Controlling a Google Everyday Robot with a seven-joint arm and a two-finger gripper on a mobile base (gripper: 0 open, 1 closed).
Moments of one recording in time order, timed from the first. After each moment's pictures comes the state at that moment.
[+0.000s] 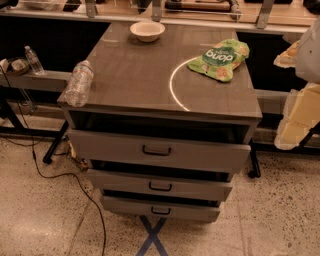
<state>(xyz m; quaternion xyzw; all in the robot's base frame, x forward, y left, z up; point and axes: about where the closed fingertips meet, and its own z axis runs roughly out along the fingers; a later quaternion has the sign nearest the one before) 0.438 -0.217 0.976 -0.60 0.78 -0.03 0.16</state>
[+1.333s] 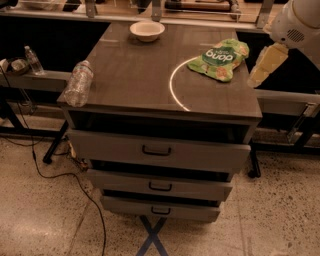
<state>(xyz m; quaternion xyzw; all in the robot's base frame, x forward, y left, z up) 0.647 -0.261 0.954 -0.55 0.79 -0.04 0.27</state>
